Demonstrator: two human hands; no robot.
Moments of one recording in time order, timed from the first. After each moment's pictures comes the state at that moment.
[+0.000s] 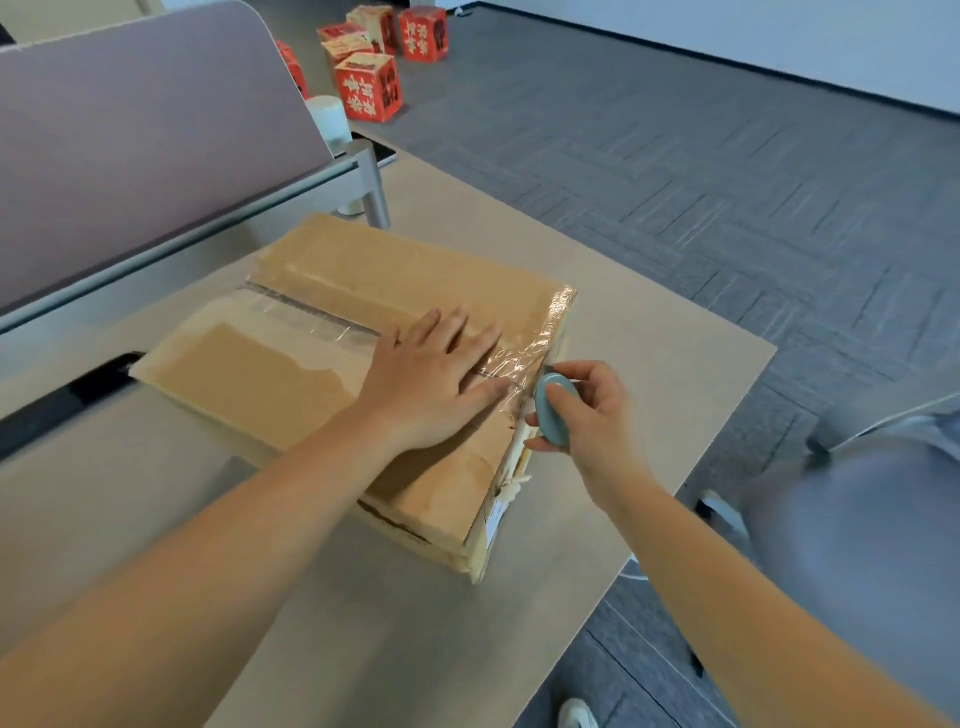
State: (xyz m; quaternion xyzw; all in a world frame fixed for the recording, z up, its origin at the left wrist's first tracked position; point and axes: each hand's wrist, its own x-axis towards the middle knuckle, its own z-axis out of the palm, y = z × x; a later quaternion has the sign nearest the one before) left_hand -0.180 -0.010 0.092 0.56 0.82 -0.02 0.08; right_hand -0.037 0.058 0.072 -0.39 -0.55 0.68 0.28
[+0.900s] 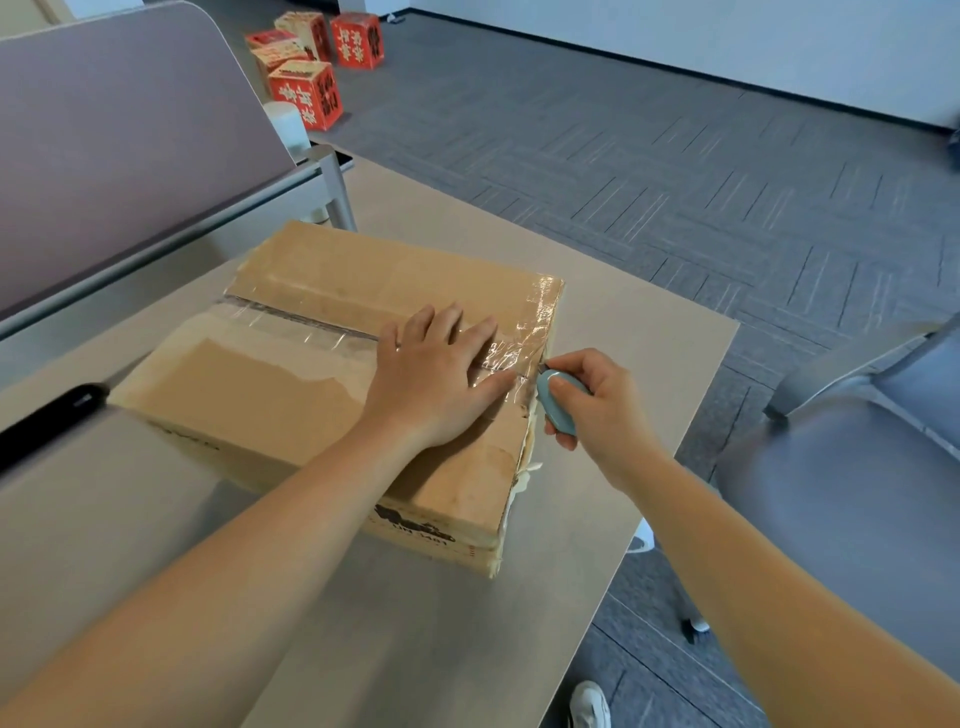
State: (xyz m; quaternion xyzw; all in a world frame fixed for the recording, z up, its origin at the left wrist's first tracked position) left_hand -0.182 -0.011 0.088 0.57 0.82 0.05 0.07; right_hand -0.036 0.049 0.079 -0.44 -0.63 0.59 0.26
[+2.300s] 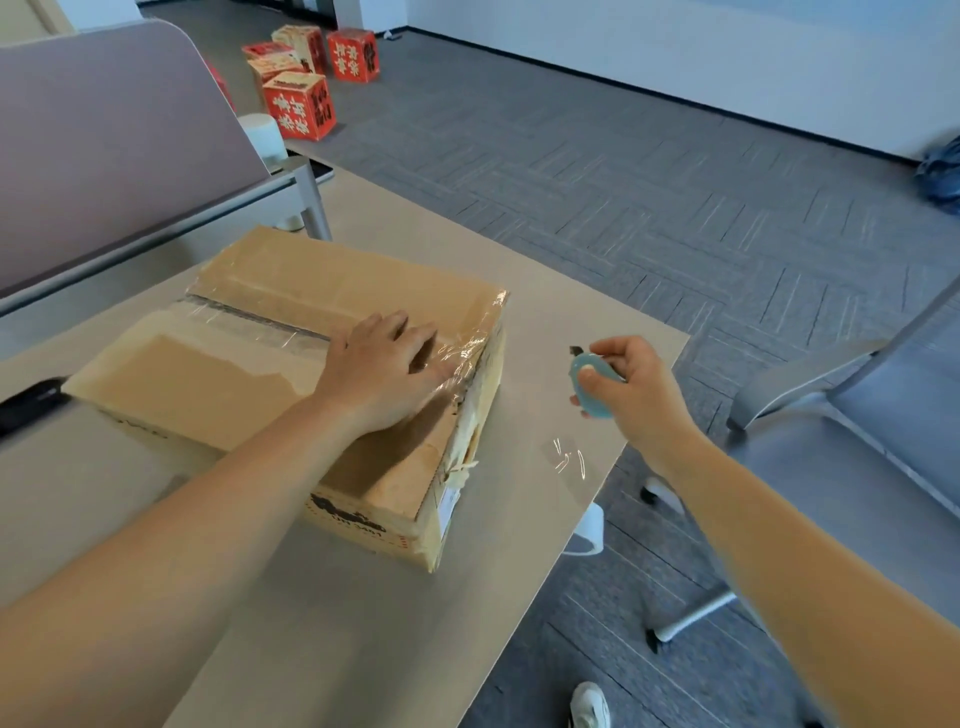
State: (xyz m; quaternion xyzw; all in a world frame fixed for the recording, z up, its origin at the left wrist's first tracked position) left_hand -0.174 -0.008 0.101 0.54 0.83 0.04 0.12; right_hand 0.028 0.094 0.093 -0.44 -0.66 0.54 0.28
